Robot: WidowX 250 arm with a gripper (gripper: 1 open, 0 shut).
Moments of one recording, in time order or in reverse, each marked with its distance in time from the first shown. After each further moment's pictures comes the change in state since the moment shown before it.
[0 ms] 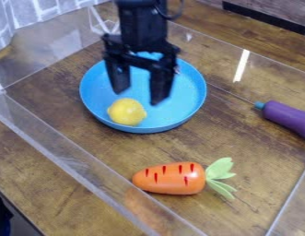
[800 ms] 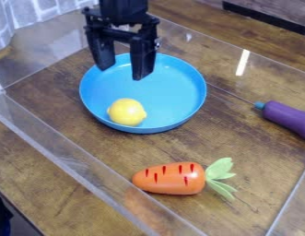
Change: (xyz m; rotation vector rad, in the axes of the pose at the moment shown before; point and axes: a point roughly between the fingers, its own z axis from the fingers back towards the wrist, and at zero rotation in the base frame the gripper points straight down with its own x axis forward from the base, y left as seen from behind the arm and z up) arm 0.007 0.009 0.016 0.006 -0.056 -0.018
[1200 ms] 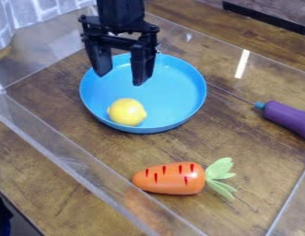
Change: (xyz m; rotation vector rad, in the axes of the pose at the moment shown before) arm 0.002 0.005 -0.006 0.022 -0.033 0.070
